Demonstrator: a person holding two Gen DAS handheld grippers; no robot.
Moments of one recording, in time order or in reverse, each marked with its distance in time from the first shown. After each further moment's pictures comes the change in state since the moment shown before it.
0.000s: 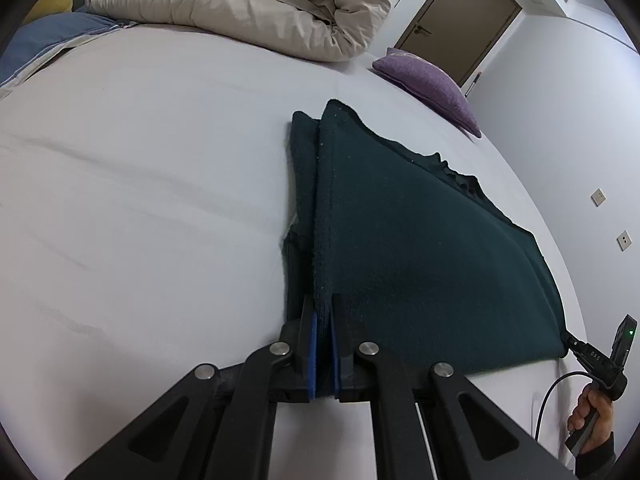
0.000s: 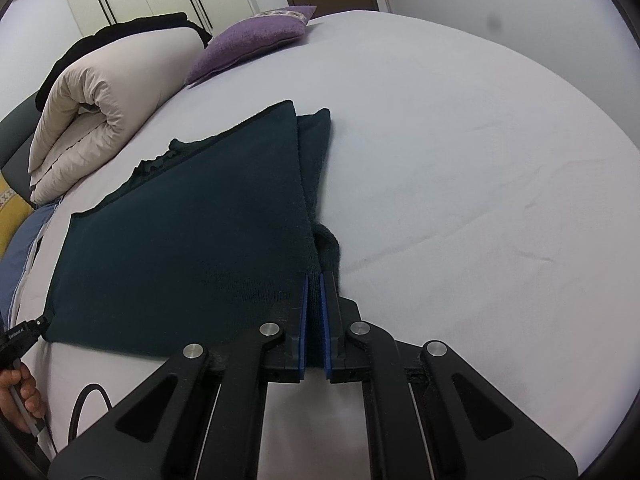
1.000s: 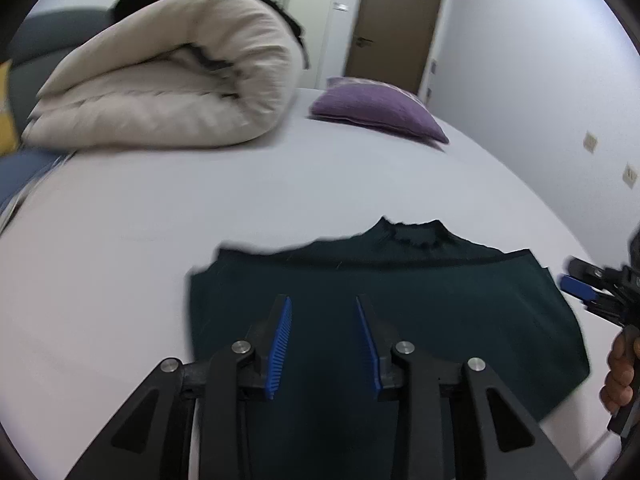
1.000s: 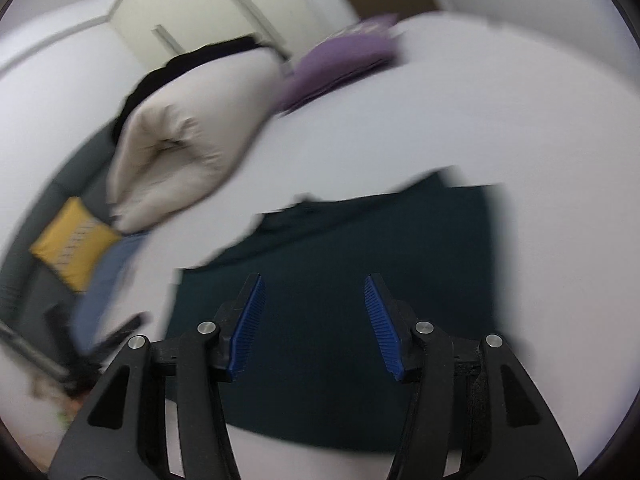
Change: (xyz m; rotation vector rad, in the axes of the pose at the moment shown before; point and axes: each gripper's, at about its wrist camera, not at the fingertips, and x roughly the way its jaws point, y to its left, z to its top) left arm 0.033 -0.127 0.084 0.332 -0.137 0.089; right arm 0.024 0.096 0.092 0.043 0.007 0.399
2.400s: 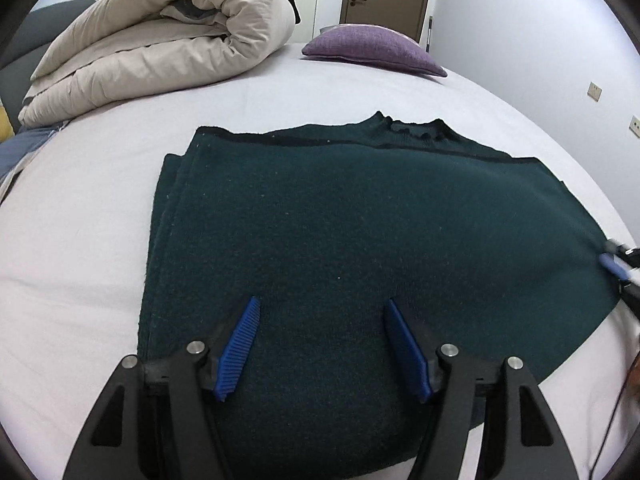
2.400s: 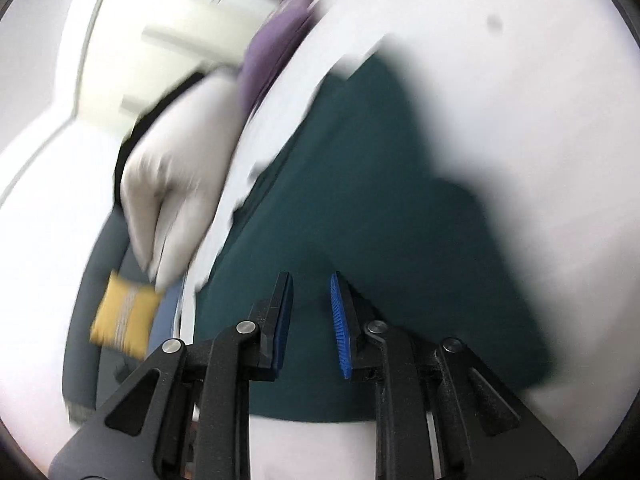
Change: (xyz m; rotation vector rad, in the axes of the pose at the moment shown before) left arm 0.016 -0.005 -0.094 0.029 0.130 0.032; right arm 0.048 -0.097 -0.078 0.418 -0.070 0.089
